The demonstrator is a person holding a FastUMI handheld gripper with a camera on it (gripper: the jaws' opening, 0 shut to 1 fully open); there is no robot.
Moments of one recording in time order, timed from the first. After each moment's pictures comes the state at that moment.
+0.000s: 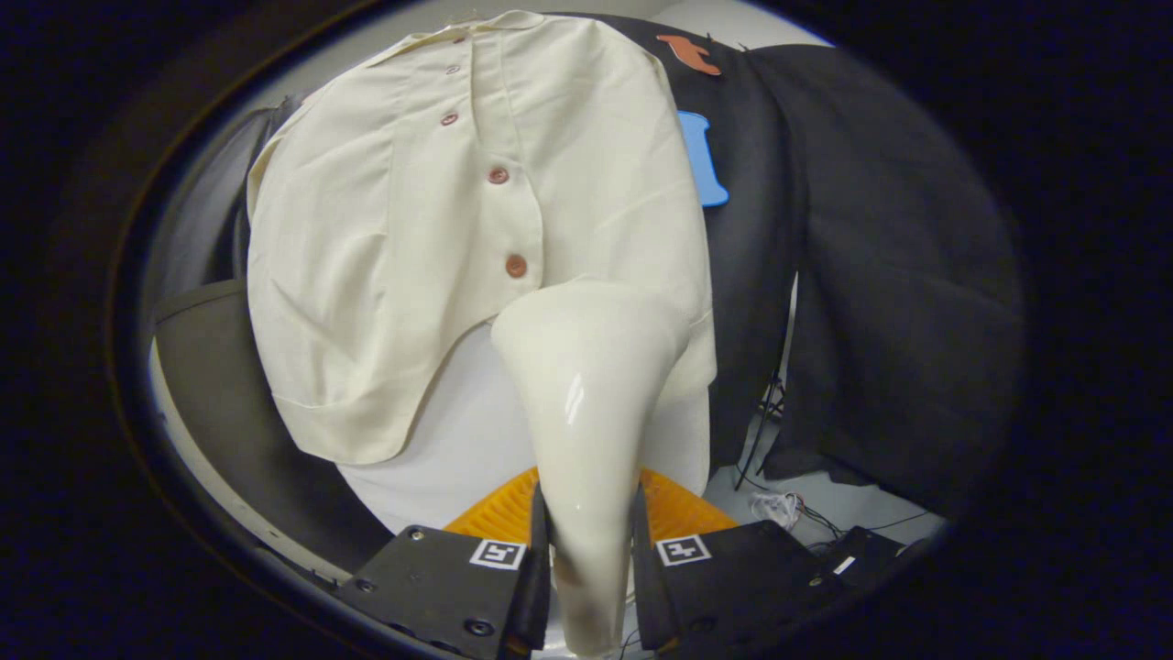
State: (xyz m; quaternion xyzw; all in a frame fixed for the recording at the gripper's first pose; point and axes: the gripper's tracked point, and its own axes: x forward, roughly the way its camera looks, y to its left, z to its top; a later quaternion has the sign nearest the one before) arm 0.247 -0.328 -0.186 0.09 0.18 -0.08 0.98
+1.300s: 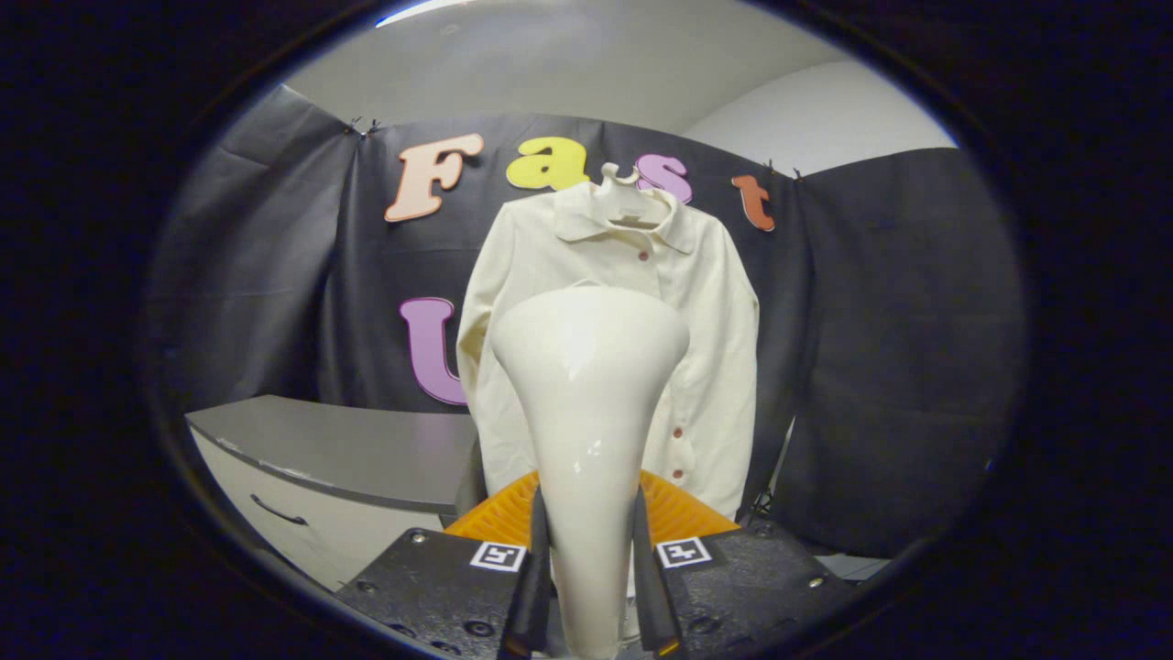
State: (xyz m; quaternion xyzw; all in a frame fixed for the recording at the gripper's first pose) arm 0.145 -0.159 0.082 0.02 0.01 -0.09 1.00
